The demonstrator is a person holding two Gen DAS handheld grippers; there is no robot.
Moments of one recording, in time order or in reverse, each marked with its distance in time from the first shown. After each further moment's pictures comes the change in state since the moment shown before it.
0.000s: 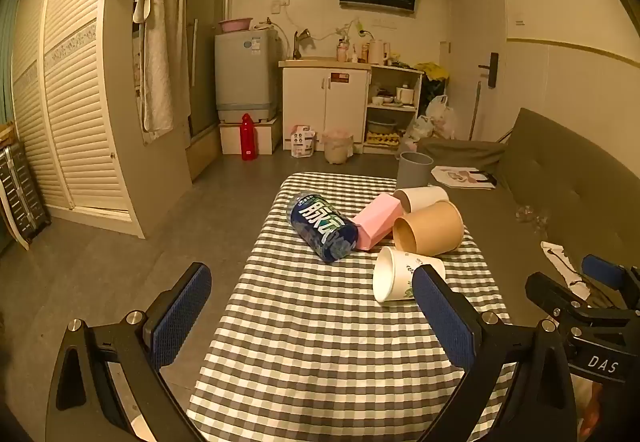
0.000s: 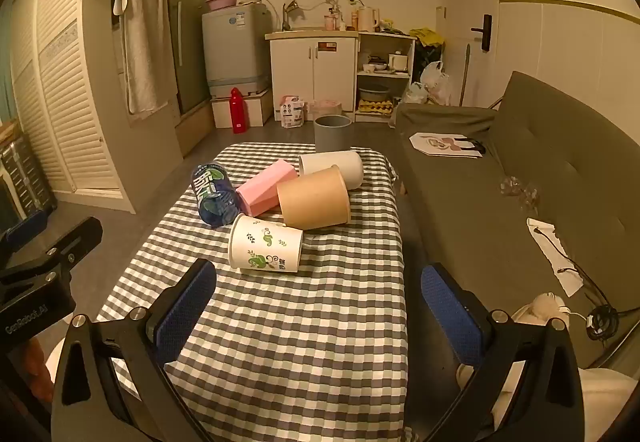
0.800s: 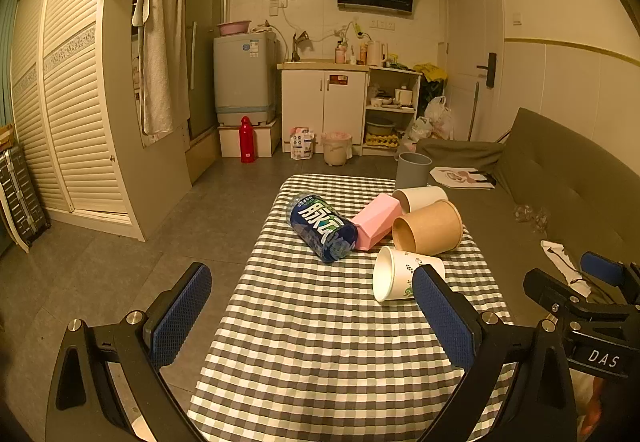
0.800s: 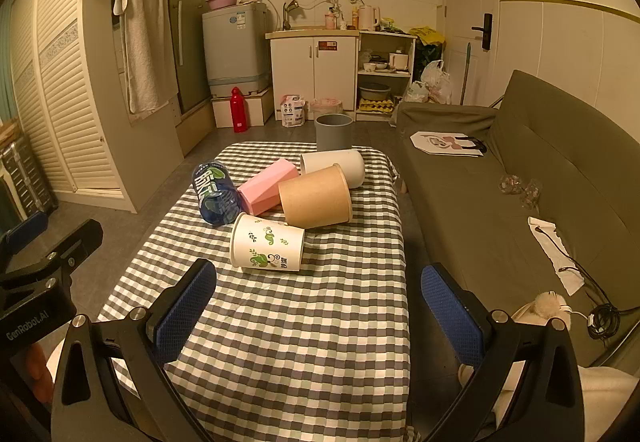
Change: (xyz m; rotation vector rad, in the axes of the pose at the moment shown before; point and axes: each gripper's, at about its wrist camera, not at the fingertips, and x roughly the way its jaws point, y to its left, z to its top) left arm 0.001 0.000 -0.003 0.008 -0.009 0.004; right arm 0.000 0.000 -0.001 0.000 -0.001 -0.002
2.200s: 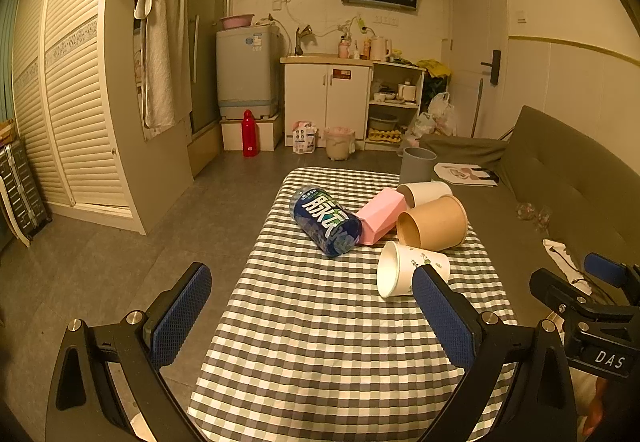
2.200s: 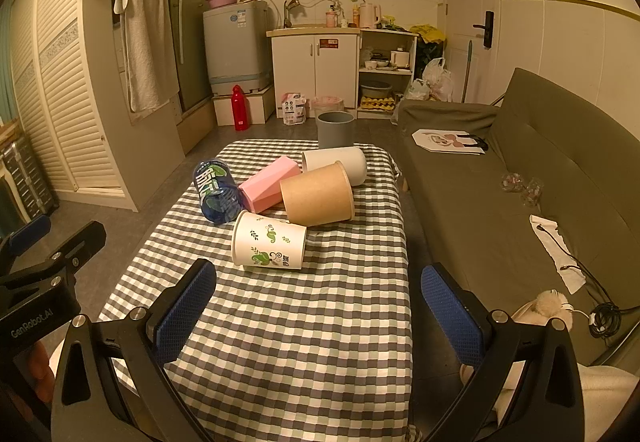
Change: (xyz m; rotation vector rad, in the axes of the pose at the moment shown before) left arm 0.005 0.003 -0.006 -0.008 0.012 0.005; right arm 0.002 0.003 0.000 0.002 0.005 0.002
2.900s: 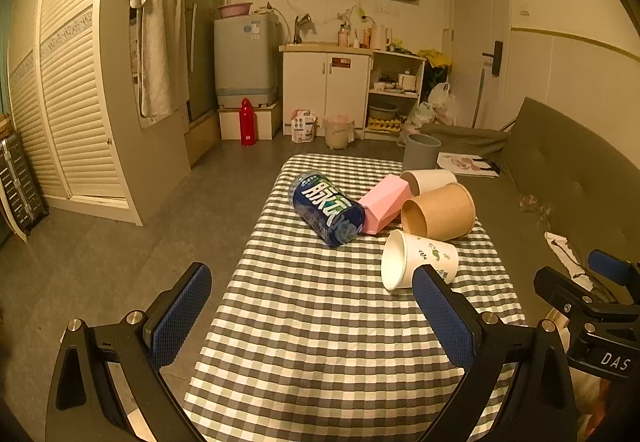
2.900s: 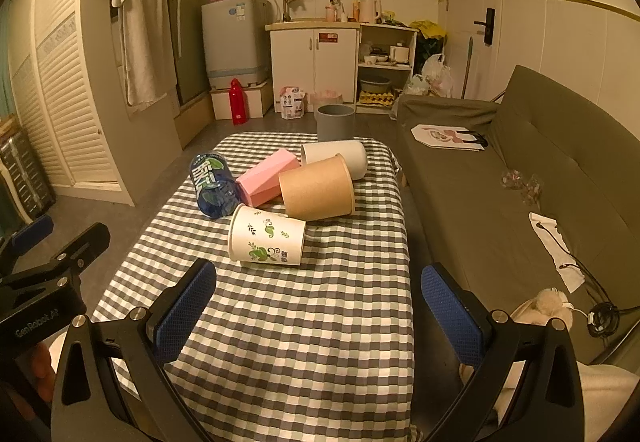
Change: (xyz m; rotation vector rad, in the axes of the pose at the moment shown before) left arm 0.021 0.004 -0.005 -0.004 0.051 -0.008; right arm 0.018 0.008 -0.007 -0.009 0.027 -0.012
